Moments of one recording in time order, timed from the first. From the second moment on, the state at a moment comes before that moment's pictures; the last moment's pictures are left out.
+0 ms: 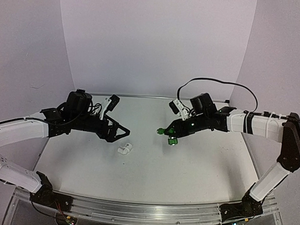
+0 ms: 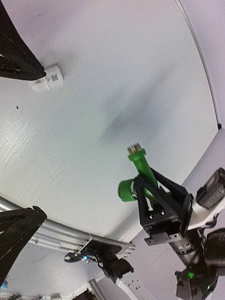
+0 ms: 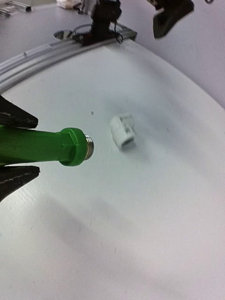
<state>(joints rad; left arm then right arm) -0.75 1.22 0.89 -0.18 0.41 -0.20 0.70 1.62 1.16 -0.29 -0.47 0.25</state>
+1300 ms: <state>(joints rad) -0.68 1.76 0.96 -0.26 0.18 -1.74 0.69 1.38 0.89 -0.22 -0.31 0.19</state>
